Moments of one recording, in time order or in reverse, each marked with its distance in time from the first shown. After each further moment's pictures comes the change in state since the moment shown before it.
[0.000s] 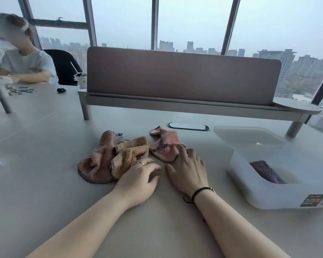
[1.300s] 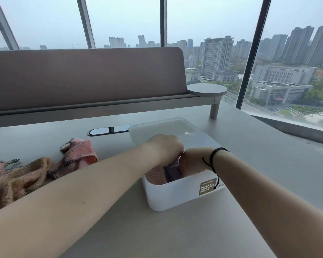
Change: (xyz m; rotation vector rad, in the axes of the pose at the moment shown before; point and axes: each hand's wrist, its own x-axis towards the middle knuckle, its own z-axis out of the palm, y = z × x) left_hand 0.170 0.284 0.119 0.667 -0.458 0.605; right_hand 0.029 0.229 -0.155 -0.452 -0.825 -0.027
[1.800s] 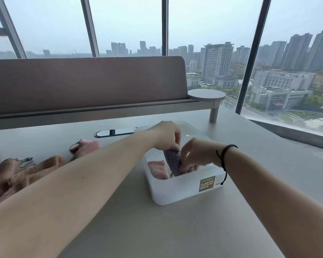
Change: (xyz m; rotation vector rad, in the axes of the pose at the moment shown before) left_hand -0.018 -0.018 -0.034 -0.576 0.106 -0.176; right_hand -0.060 -0.008 -0.024 0.394 0.170 0.025
